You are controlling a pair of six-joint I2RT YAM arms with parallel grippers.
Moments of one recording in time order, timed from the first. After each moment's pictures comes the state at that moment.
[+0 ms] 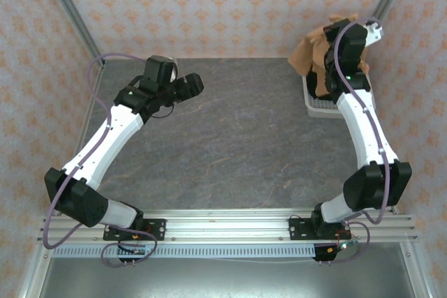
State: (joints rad) left arm -0.35 1.42 1.43 -0.71 0.03 -0.69; right arm 0.09 1.48 1.57 -0.07 0.37 0.90
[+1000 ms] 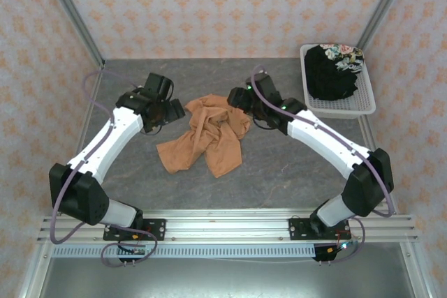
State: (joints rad) left arm -0.28 1.43 1.26 -0.97 -0.12 -0.77; right arm 0.62 1.51 1.31 -0.50 0.09 0.84
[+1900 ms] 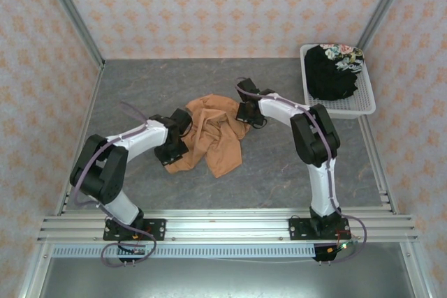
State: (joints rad) left arm -0.37 1.64 0.97 -0.88 -0.09 -1.00; right arm 0.50 2.09 1.51 -0.62 0.07 0.73
